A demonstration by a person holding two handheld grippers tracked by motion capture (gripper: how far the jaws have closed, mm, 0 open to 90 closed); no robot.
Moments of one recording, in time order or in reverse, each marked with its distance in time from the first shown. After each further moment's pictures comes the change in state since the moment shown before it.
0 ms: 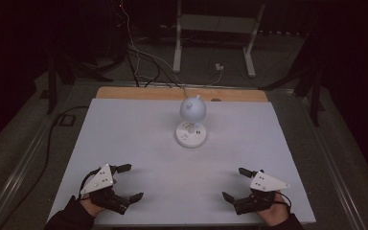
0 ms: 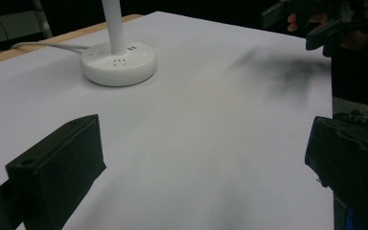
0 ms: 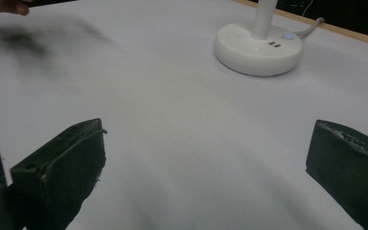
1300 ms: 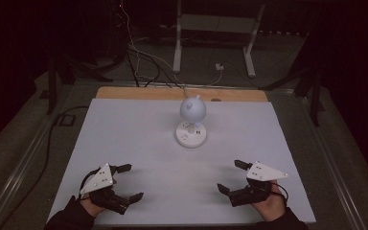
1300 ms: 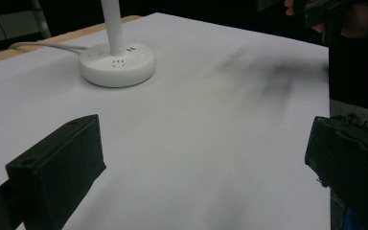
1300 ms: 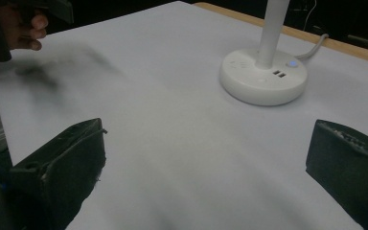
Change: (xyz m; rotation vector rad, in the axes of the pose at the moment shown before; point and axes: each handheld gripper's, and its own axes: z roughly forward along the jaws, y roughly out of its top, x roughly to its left) left arm 0.000 0.000 0.000 -0.006 -0.005 -0.011; right arm 0.002 0.037 0.005 -0.018 0.014 0.043
